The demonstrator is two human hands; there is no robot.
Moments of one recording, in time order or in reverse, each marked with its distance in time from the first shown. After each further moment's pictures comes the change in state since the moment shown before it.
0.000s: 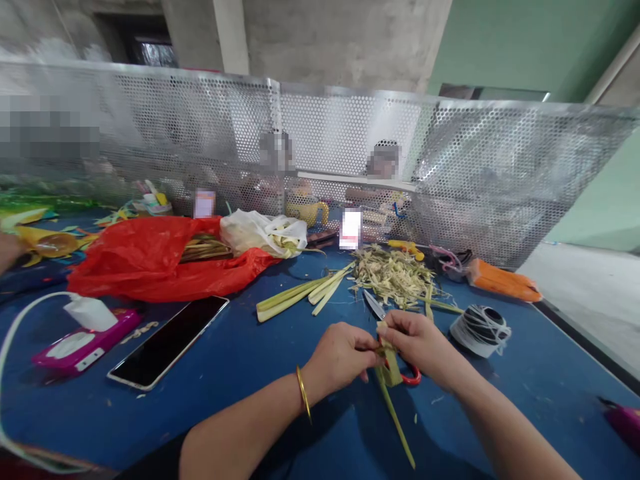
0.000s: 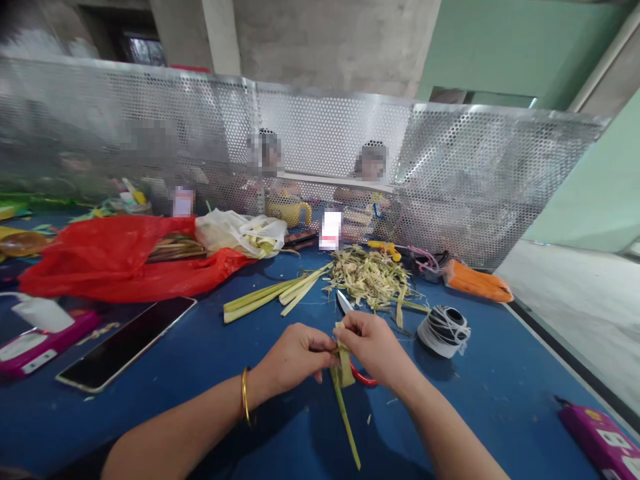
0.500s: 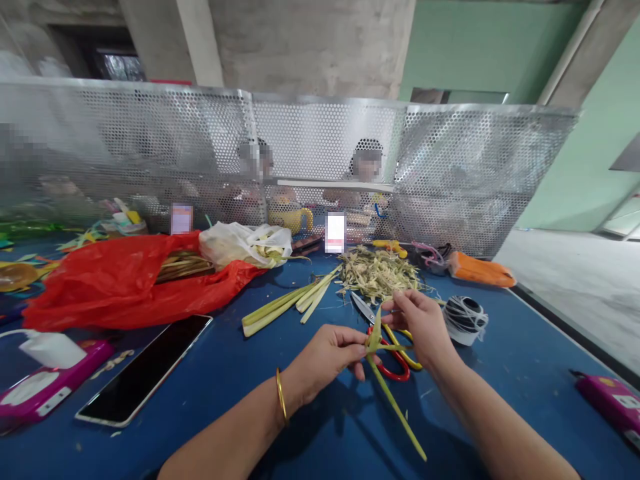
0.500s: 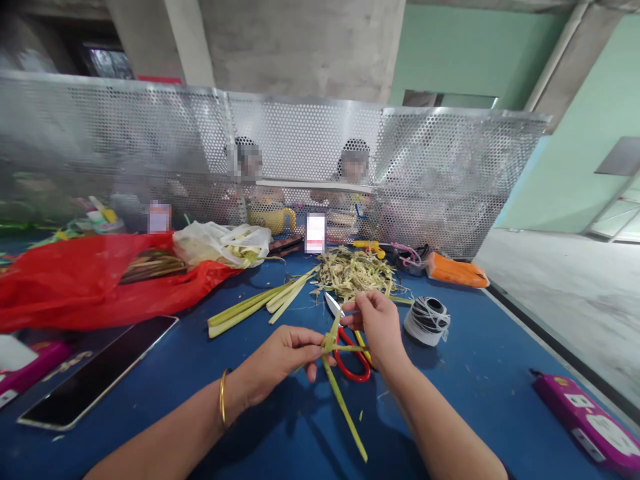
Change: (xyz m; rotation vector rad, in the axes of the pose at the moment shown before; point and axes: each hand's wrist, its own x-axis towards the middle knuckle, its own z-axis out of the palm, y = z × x) left_hand -0.002 0.018 -0.006 -0.315 -0.133 -0.026; right_hand 0.009 -0.001 -0.007 0.588 0.547 0.180
